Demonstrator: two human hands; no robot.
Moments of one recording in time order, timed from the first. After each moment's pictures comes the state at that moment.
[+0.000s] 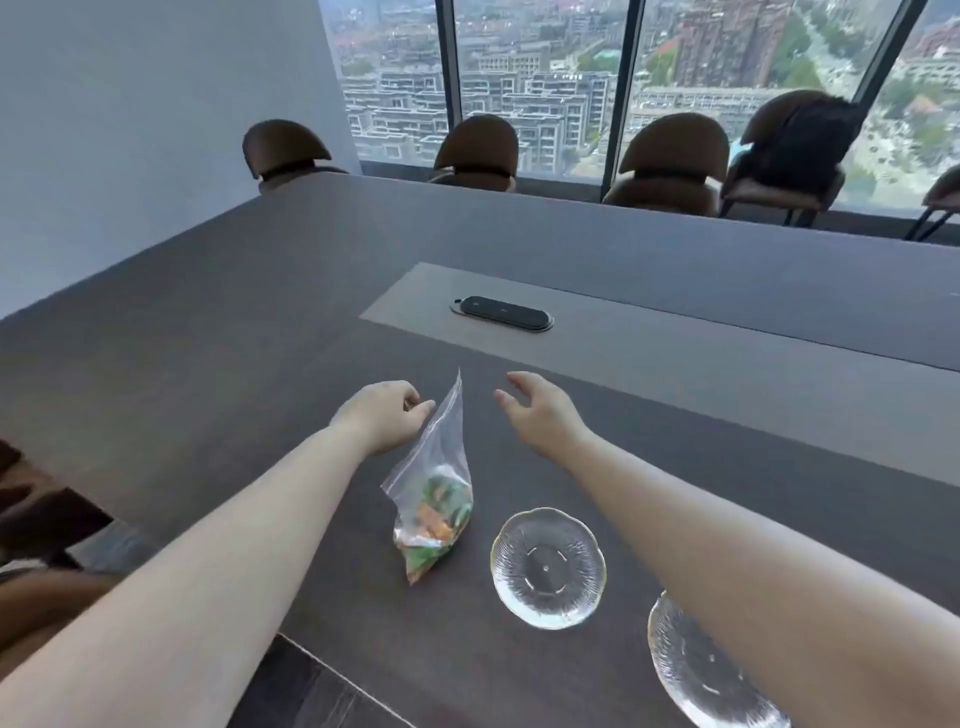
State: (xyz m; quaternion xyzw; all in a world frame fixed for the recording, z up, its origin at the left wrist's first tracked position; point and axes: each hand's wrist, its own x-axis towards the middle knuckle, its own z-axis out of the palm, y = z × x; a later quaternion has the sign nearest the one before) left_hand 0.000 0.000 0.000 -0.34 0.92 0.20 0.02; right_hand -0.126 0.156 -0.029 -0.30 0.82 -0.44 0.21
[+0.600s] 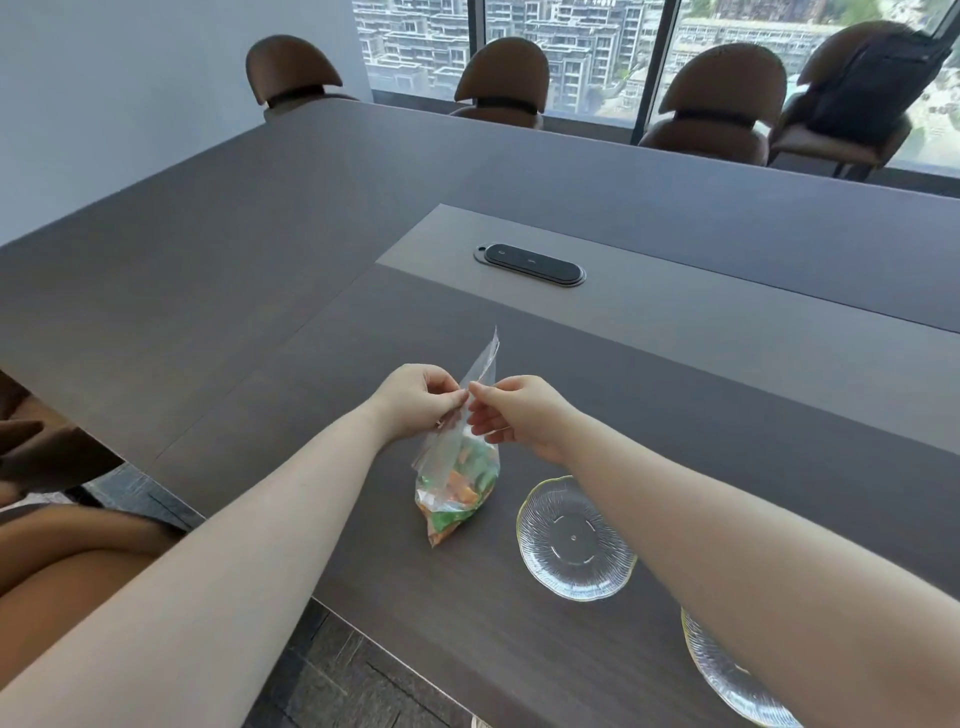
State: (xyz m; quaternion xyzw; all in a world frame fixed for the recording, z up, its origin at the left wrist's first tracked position) left_hand 0.013 -0.005 -0.039 -0.32 0.82 0.48 -0.03; right_hand -0.092 0.108 -0.062 -0.21 0.69 -0.52 0.47
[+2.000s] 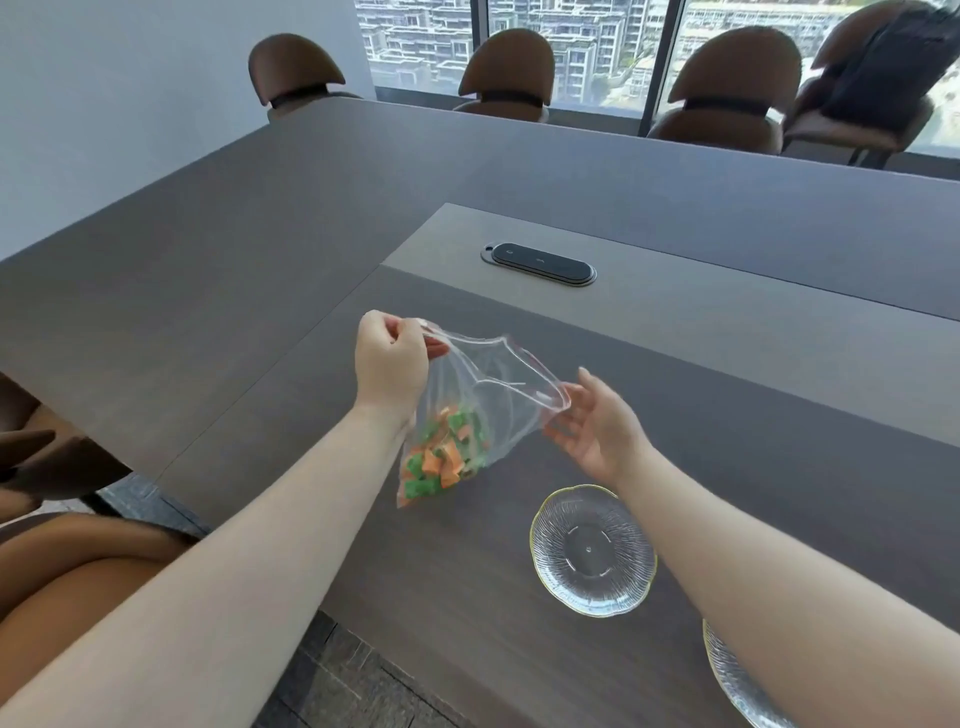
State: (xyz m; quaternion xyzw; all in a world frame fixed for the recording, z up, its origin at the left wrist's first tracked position) left_hand -0.005 -0.010 -0.009 -0.40 0.60 0.58 -0.38; right_hand -0.135 0.136 -0.102 0.04 0.53 -0.71 0.47
